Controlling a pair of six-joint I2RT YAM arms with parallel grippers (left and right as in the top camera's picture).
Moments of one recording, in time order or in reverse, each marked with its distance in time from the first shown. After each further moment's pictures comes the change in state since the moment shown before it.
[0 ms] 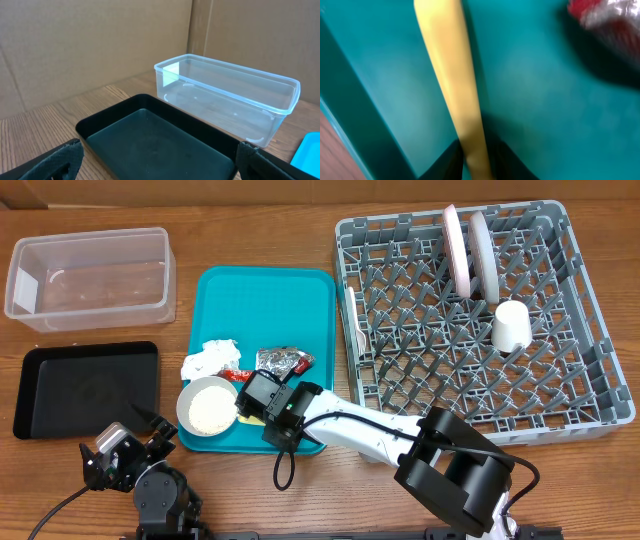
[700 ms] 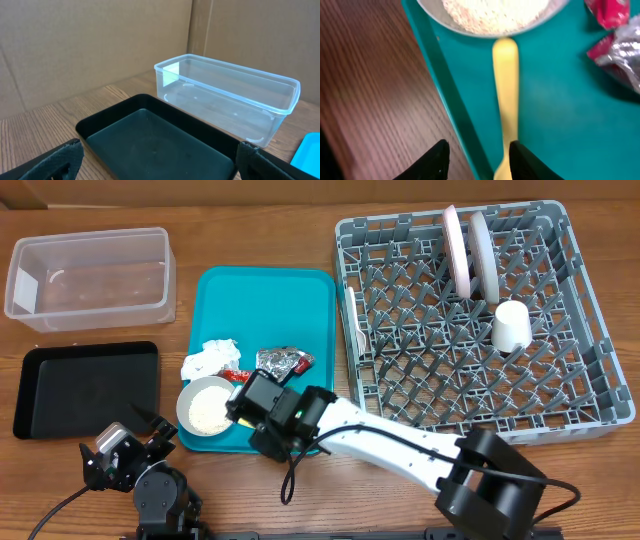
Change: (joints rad) left arm 0.000 0.000 0.000 0.000 0.000 0.000; right arm 0.039 -0.133 -0.020 0.044 -0.142 0.071
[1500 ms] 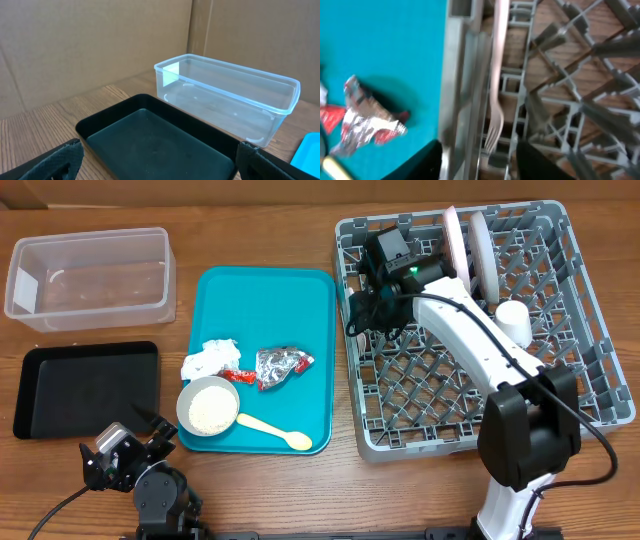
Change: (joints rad) left arm 0.000 0.000 0.000 0.000 0.000 0.000; right arm -0.653 0.075 0.327 -0.326 -0.050 0.249
